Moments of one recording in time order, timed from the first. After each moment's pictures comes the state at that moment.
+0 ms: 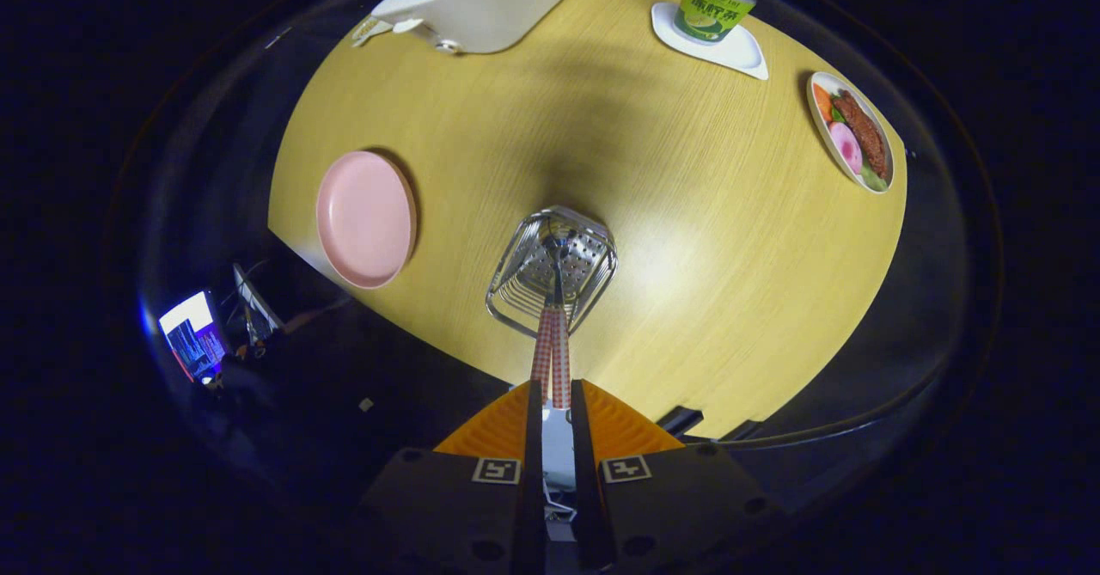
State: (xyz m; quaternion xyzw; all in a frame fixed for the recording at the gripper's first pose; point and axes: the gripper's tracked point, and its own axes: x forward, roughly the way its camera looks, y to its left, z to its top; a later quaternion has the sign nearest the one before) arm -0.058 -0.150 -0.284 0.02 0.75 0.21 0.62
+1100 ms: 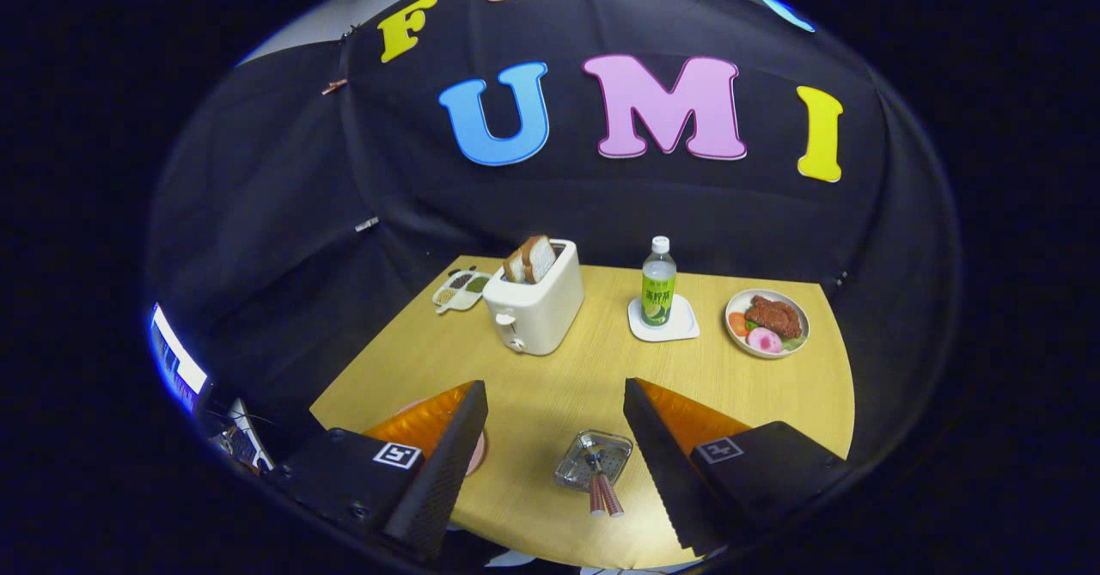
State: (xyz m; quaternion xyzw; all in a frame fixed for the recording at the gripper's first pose) arm -0.007 -0.137 -0.143 0.13 0.24 0.15 0.95
